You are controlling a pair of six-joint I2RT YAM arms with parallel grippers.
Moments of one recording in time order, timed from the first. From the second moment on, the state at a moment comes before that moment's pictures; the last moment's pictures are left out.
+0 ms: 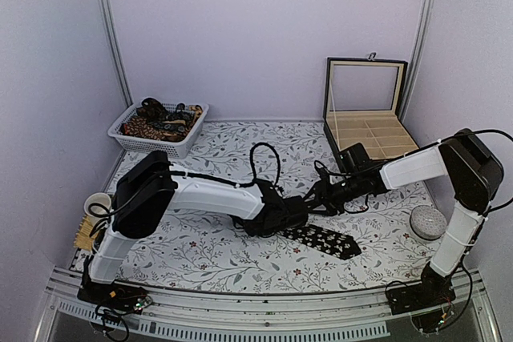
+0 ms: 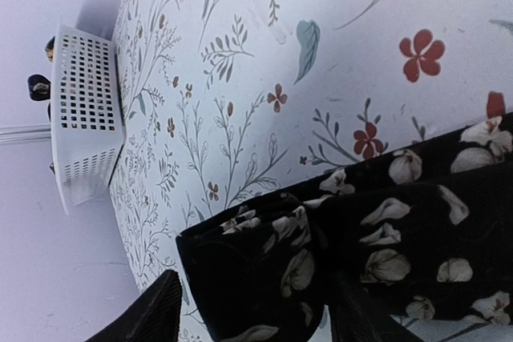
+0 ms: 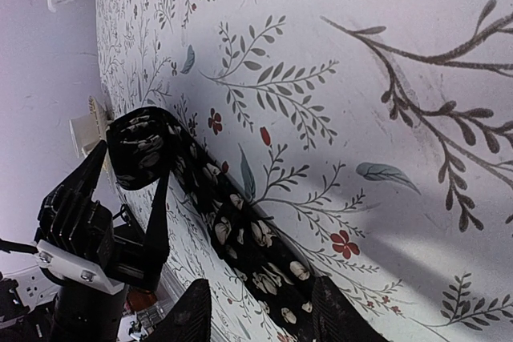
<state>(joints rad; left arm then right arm) -1.18 2.30 1.69 -1.03 -0.93 -0.38 0.53 1.77 0.86 0.00 -0.67 0.83</state>
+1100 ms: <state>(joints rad) -0.80 1.53 1.12 -0.49 -0.31 -0.38 0.76 1.86 1.19 0.01 -0.63 0.90</state>
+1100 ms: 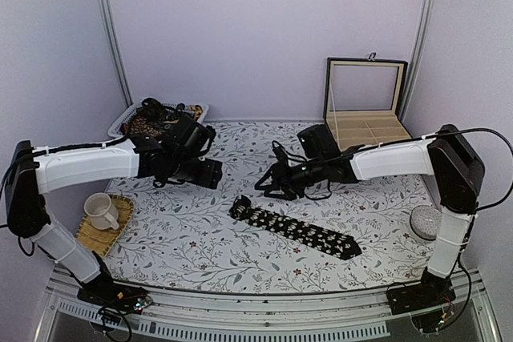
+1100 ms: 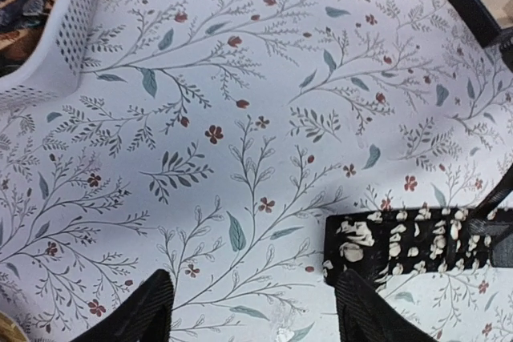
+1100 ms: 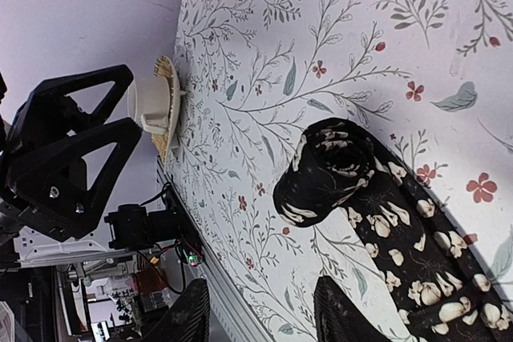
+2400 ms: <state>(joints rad) -0.70 1.77 1.00 -0.16 0.15 -0.39 0.83 2.16 1.37 0.05 -0.66 1.04</state>
